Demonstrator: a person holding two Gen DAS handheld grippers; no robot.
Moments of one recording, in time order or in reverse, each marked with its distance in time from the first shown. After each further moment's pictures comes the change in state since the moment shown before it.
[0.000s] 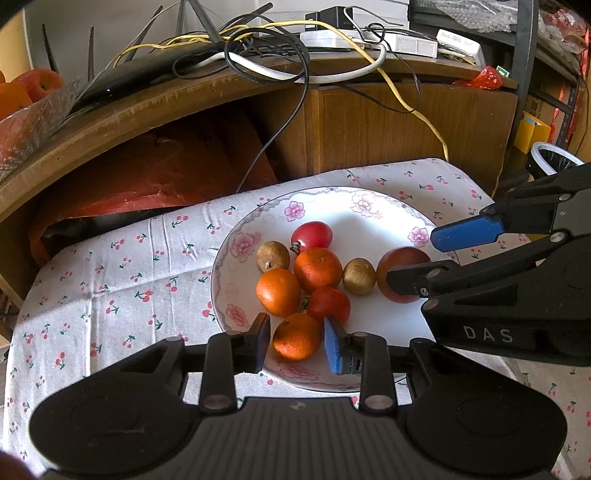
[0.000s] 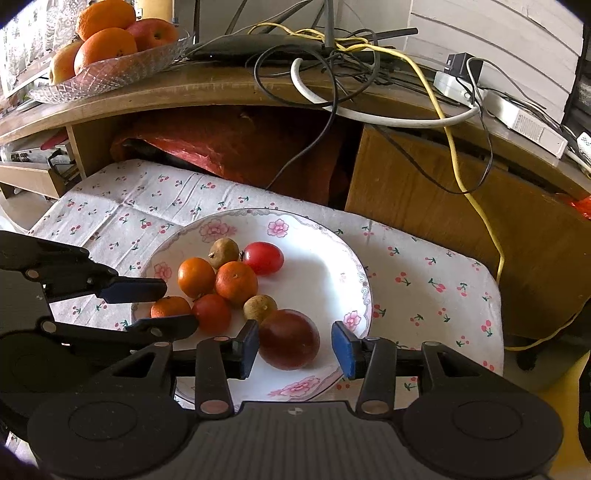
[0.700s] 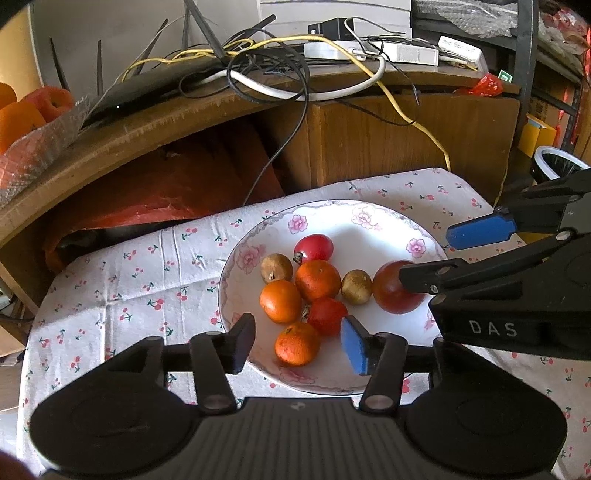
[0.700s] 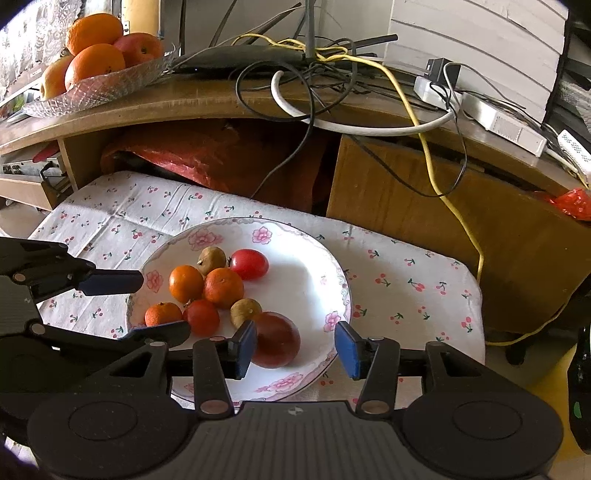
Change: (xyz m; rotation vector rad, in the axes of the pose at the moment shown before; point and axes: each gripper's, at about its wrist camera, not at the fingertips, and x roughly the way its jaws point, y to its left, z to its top) left arm -0.013 -0.010 0.003 0.008 -0.023 0.042; right arm -0.014 -0.006 -0.002 0.032 -0.021 -0.036
